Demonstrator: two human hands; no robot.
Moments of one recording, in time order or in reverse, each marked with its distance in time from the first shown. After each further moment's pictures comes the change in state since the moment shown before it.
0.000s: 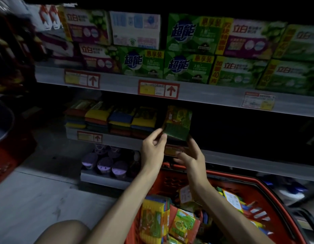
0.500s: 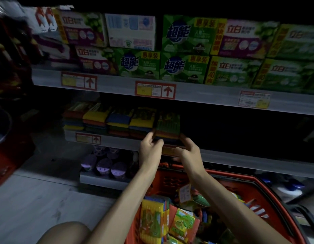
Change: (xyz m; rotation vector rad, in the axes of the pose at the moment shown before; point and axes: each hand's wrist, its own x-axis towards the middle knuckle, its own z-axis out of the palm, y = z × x) left_hand 0.000 0.000 -0.004 -0.070 -0.071 -0.121; right_hand 0.024 0.001 0.007 -0.169 -0.032 0.057
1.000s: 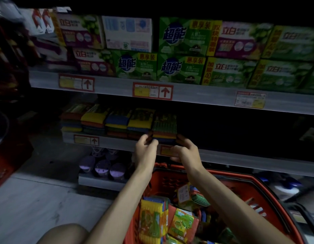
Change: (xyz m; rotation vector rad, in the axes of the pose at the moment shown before) left_hand 0.001 -0.002 -0.004 0.030 0.067 -0.072; right_hand 0.004 -0.002 0.000 0.076 0.025 0.042
